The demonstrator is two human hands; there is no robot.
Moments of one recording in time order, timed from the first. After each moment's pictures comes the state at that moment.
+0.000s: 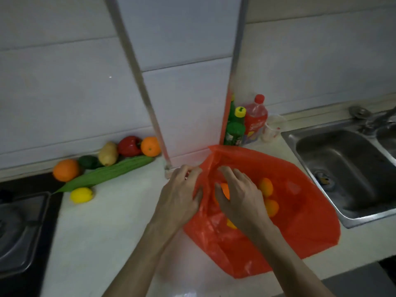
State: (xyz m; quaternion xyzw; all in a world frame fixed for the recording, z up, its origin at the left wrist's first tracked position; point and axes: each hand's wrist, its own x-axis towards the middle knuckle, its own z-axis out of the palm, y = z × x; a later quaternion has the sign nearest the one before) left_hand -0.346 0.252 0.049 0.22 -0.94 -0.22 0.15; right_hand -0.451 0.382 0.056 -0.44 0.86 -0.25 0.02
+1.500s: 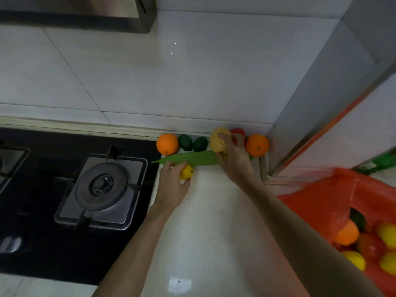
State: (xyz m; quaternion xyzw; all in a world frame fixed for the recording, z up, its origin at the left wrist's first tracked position) left_hand -0.129 0.019 -0.050 0.48 -0.81 -0.27 0.19; right_hand -0.329 0.063 -0.035 -0.56 0.76 -0.33 0.05
